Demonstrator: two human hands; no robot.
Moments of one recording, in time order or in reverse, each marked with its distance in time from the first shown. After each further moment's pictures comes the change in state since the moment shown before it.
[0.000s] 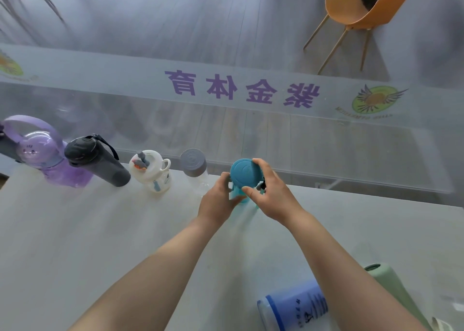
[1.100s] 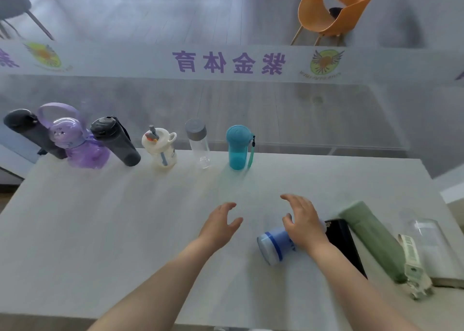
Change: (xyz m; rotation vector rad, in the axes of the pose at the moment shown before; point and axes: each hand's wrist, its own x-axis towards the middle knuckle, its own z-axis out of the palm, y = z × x) left_hand -0.172 -0.030 0.016 0.044 -0.260 -0.063; right_hand -0.202 0.056 0.019 -0.282 0.152 0.167
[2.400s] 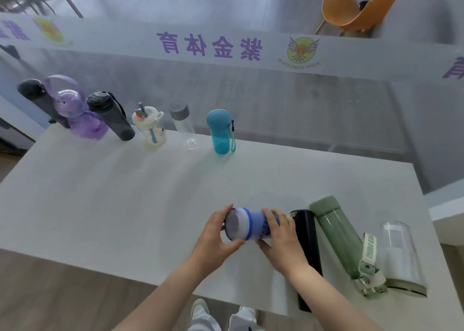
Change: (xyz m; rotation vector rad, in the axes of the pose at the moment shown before) left_hand -0.093 0.061 0.094 -0.308 0.249 0.165; right_hand -0.065 0.088 0.003 -0.095 -0.090 -0.243
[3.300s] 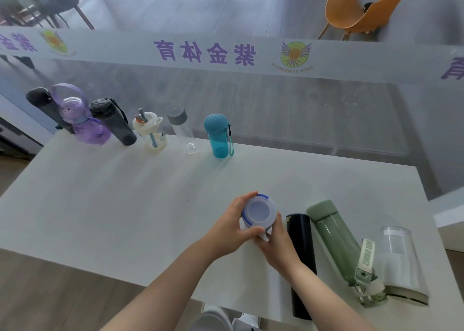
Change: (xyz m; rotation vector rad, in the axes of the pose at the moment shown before) left_hand 0.038 0.066 0.011 -0.031 -0.240 0.018; right_hand 0.009 -0.010 -0.014 0.832 -0.027 0.223
